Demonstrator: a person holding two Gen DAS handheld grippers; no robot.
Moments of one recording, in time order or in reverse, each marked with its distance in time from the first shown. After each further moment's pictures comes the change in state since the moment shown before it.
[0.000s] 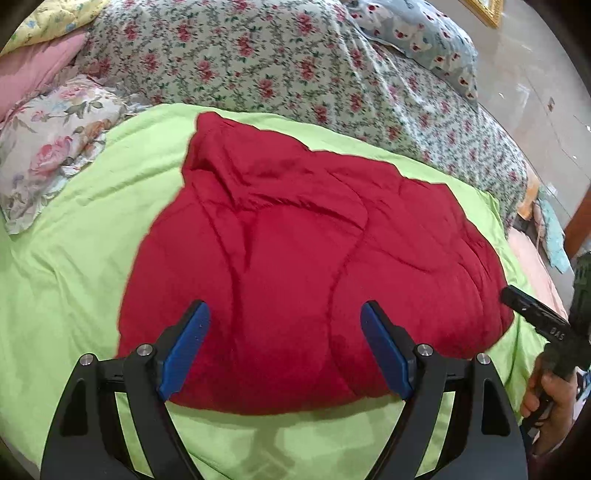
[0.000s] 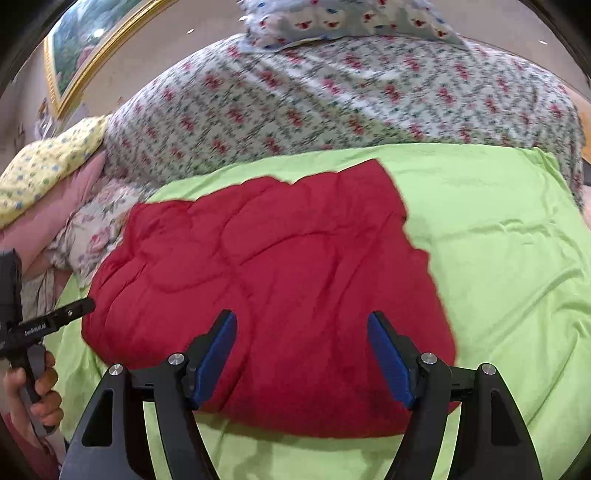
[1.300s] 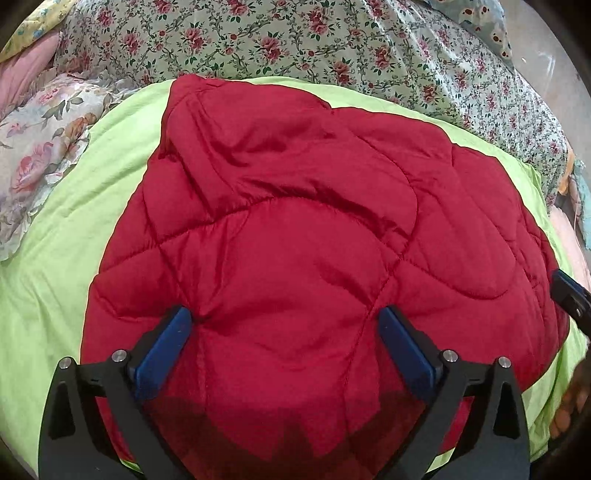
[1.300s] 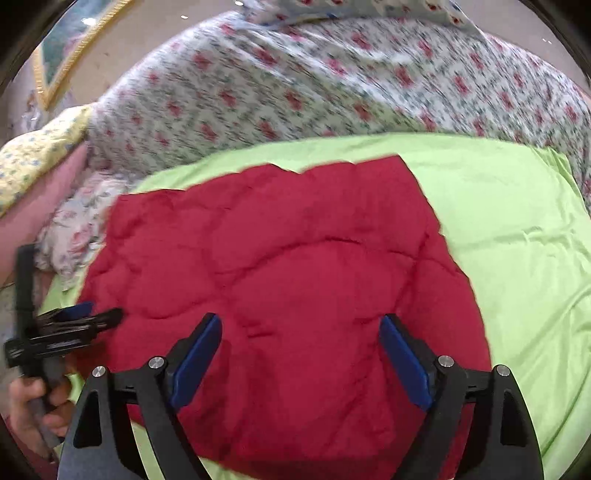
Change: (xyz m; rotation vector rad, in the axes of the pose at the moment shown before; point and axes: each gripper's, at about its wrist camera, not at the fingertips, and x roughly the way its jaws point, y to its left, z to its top) left arm 0.081 -0.009 0.030 0.047 0.119 0.152; right arm 0.043 0.014 0.021 -0.014 0.036 -0.022
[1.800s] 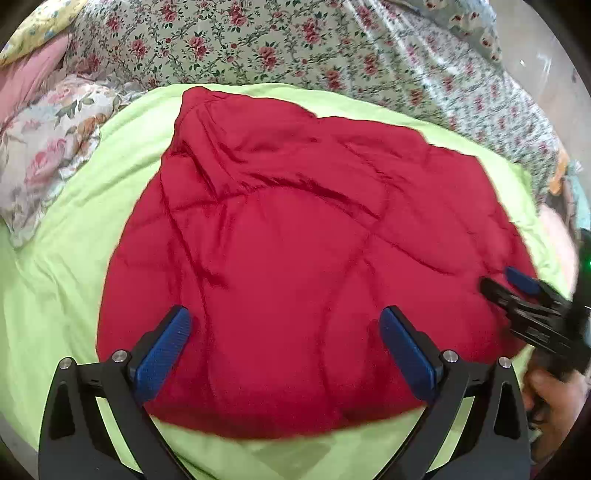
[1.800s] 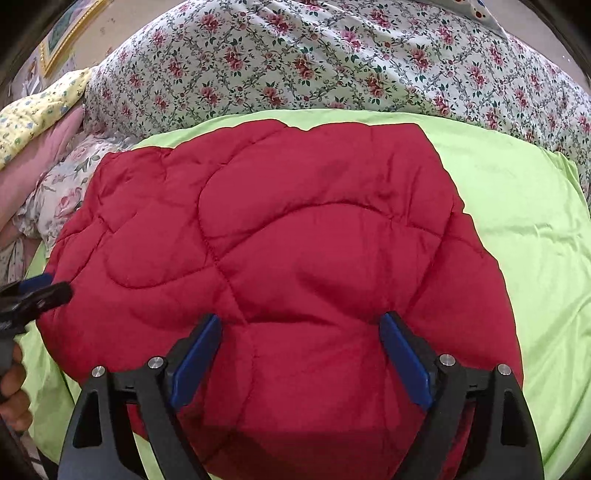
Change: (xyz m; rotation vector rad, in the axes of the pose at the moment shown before) left arm -0.047 -0.007 -0.018 -0.014 0.001 -0.039; right arm 0.039 0.001 -0.013 -0.056 0.089 -0.062
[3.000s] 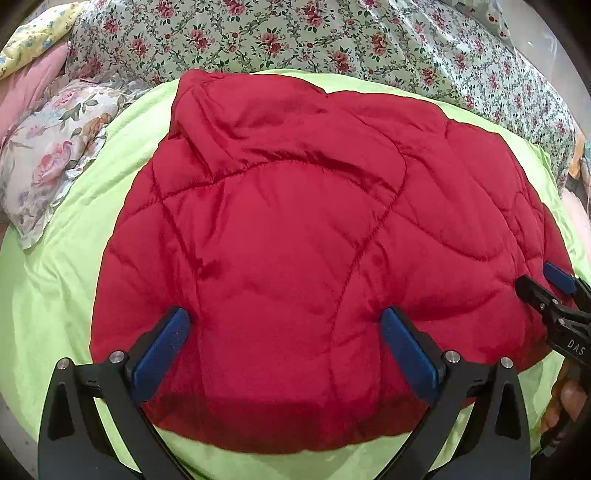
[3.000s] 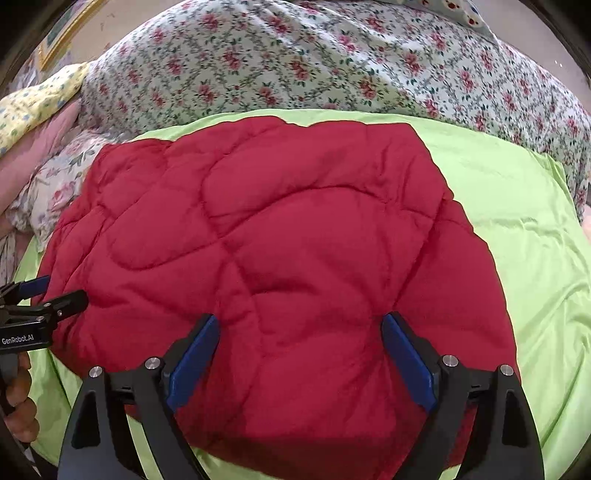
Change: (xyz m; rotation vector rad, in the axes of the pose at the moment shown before) left arm 0.031 -0.006 -0.003 0.040 0.022 0.118; right arm -0.005 0.009 -0.013 0.003 -0.008 -0.053
